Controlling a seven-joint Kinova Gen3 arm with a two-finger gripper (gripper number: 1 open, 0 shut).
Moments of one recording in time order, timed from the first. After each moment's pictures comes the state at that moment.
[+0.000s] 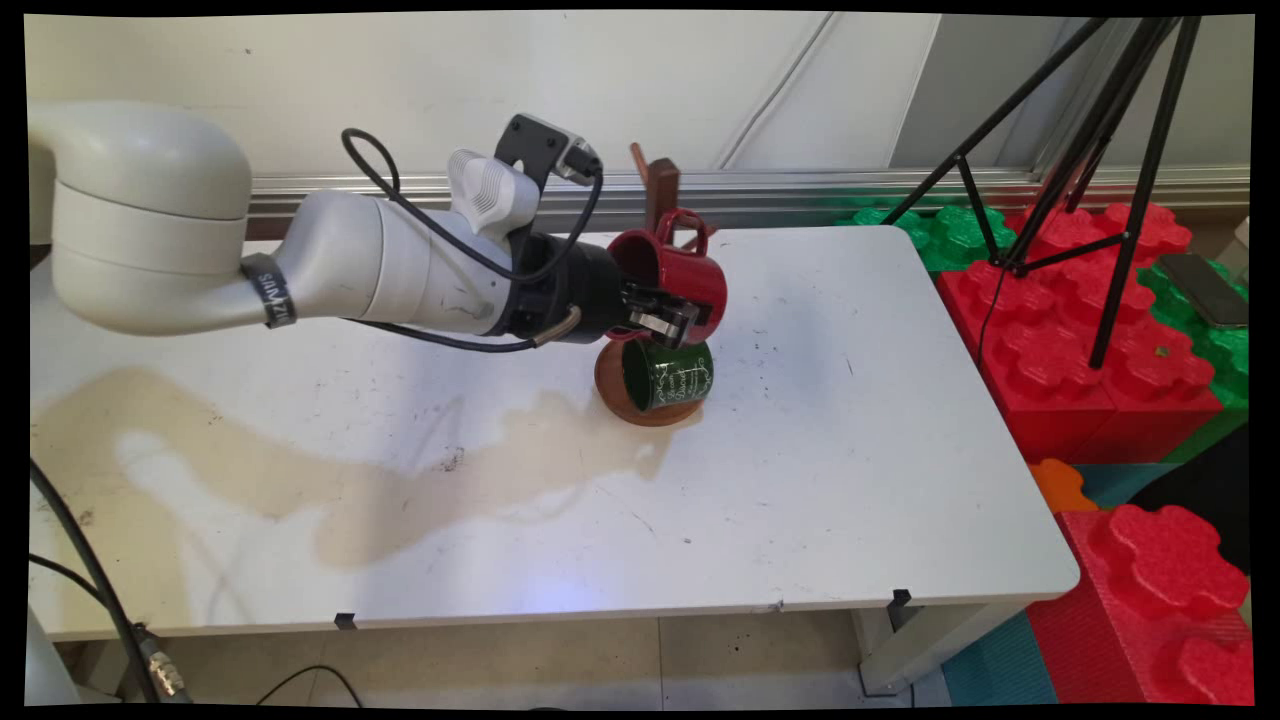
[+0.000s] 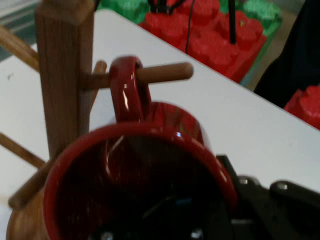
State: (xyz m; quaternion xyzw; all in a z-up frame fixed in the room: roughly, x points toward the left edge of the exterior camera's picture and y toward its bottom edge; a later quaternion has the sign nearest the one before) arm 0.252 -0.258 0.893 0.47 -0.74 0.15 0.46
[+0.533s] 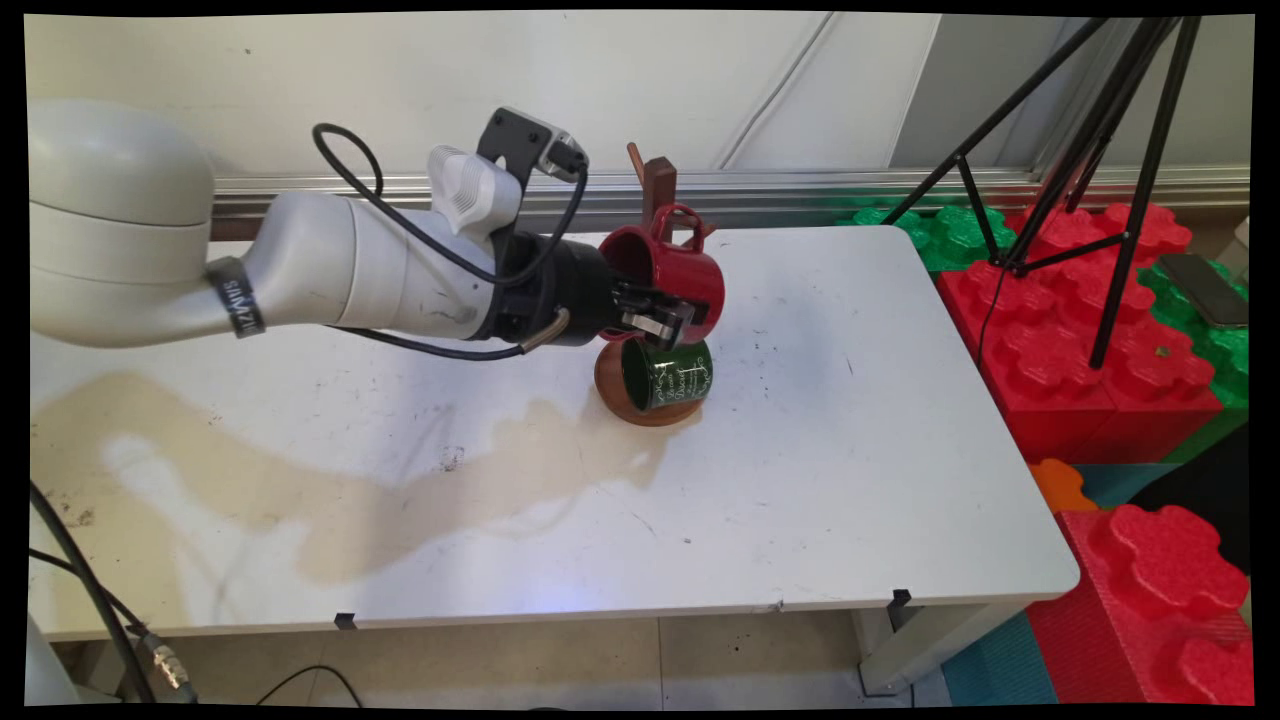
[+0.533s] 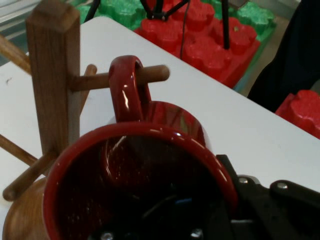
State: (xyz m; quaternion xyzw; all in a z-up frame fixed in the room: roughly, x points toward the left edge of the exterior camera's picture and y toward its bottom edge) arm 0.253 -0.242 0.903 0.46 -0.74 0.15 0.47
